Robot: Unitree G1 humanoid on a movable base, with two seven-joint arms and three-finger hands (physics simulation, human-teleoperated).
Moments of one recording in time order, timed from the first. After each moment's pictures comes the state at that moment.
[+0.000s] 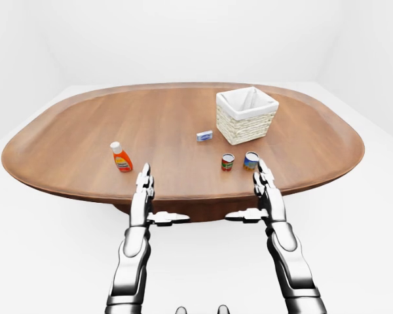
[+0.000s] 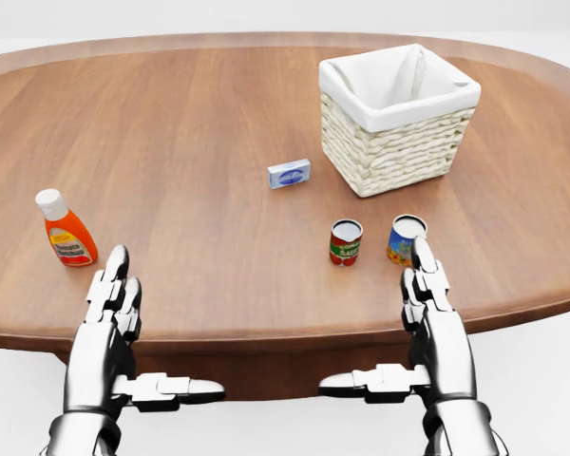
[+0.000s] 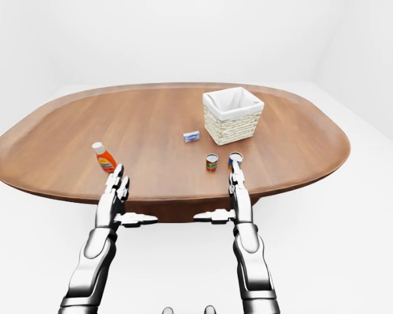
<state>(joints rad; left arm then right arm) 0.00 0.01 0.02 0.01 -0.01 -0.01 -0.01 0.00 -0.01 -0.02 0.00 0.01 0.00 0.02</state>
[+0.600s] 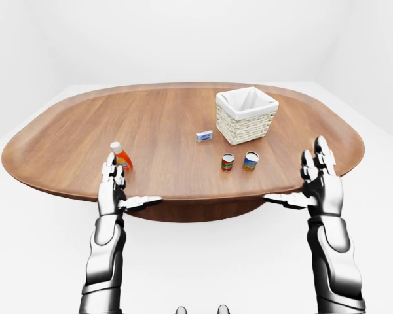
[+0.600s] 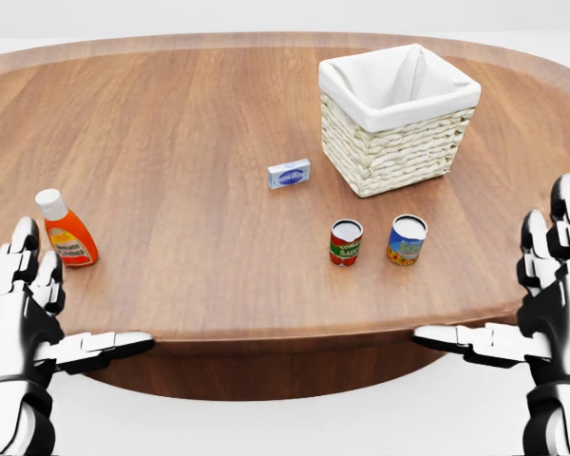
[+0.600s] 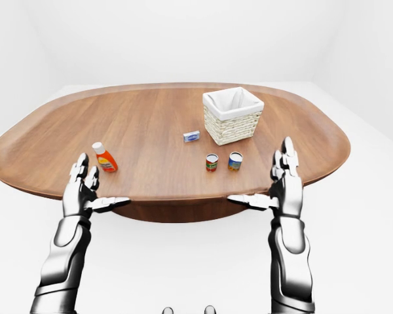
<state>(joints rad) -0.09 0.10 0.18 0.01 -0.12 0.05 0.00 0.00 -0.08 -0.23 -0.28 0.10 0.09 0.02</state>
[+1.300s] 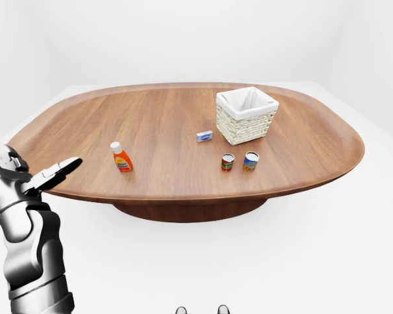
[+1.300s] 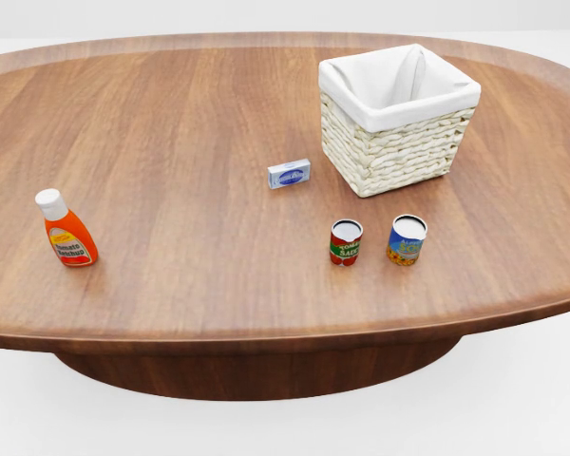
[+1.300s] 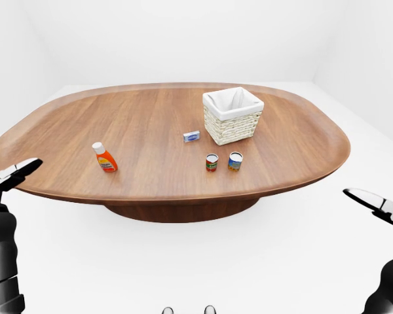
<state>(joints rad) -0.21 0.36 0.52 -0.11 -0.41 0.09 0.29 0.04 -0.27 -0.86 -0.60 0.49 0.09 -0.04</state>
